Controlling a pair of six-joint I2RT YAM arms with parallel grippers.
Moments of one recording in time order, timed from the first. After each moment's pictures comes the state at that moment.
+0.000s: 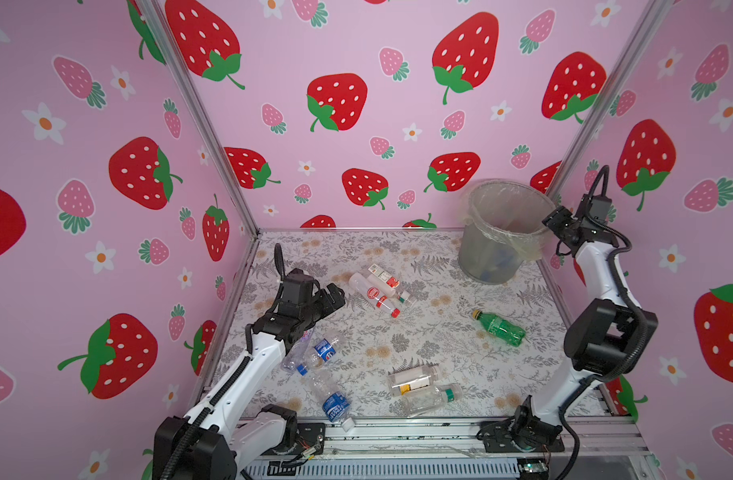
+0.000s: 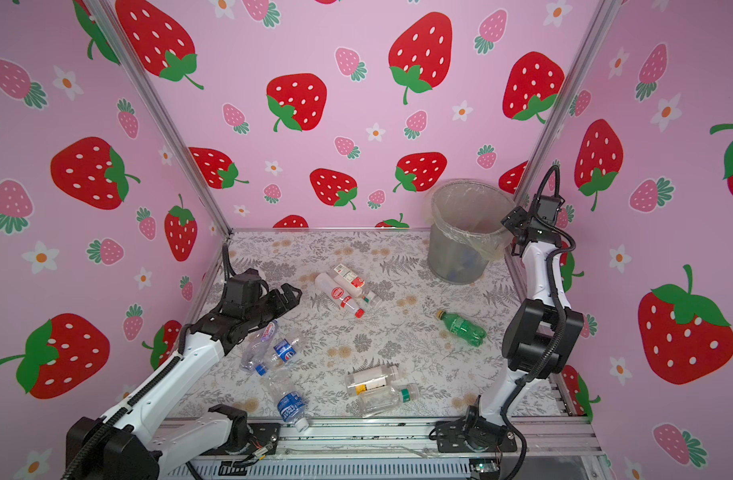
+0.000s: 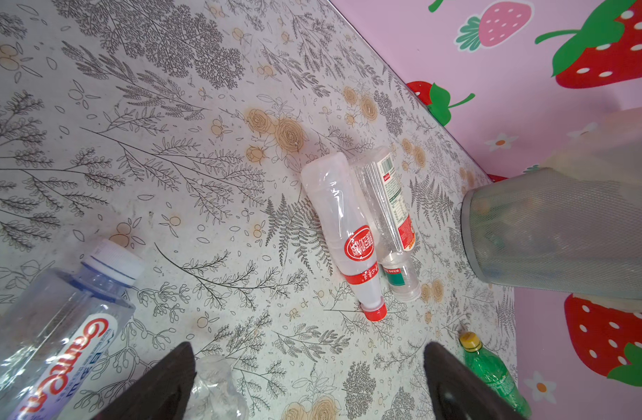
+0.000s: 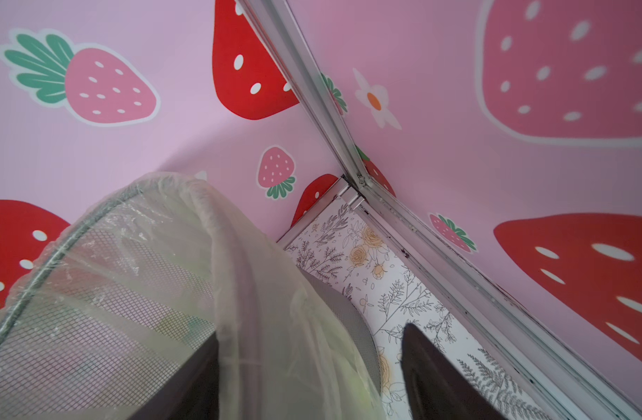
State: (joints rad) left arm -0.25 1.09 0.79 -0.42 0.09 -0.76; right arm -0.22 1.83 1.73 -0.42 -0.03 0.53
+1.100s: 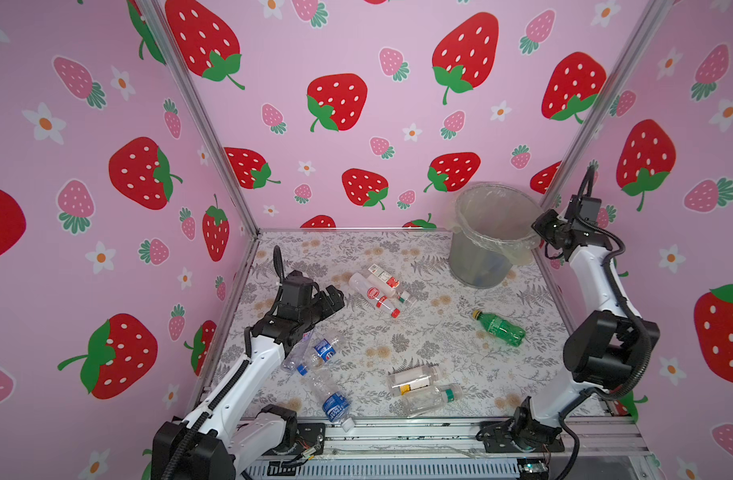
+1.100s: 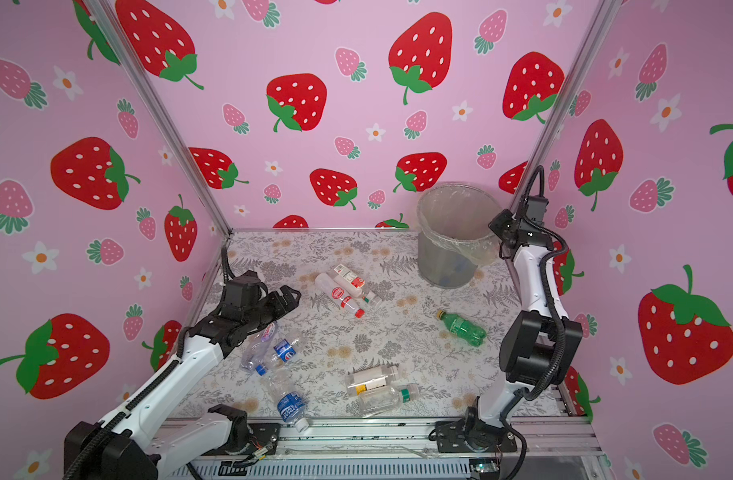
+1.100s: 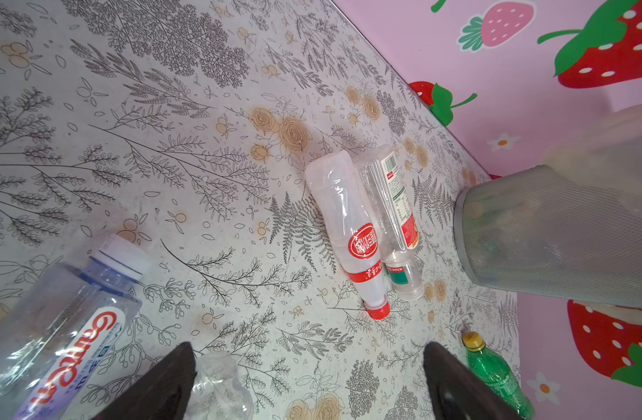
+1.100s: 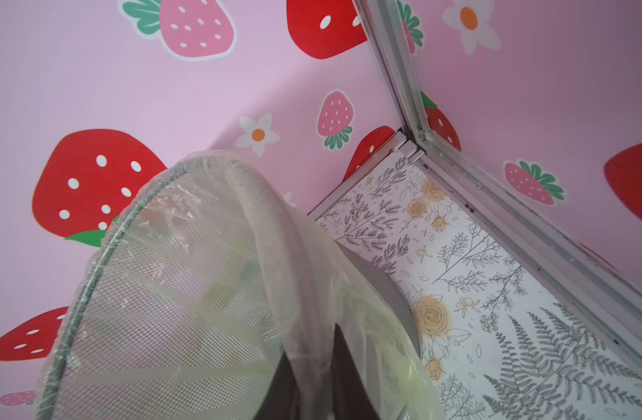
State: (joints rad) left arm -0.25 1.07 0.77 -0.42 0.09 -0.76; right arm -0.13 1.71 1.63 -0.45 -0.15 0.59
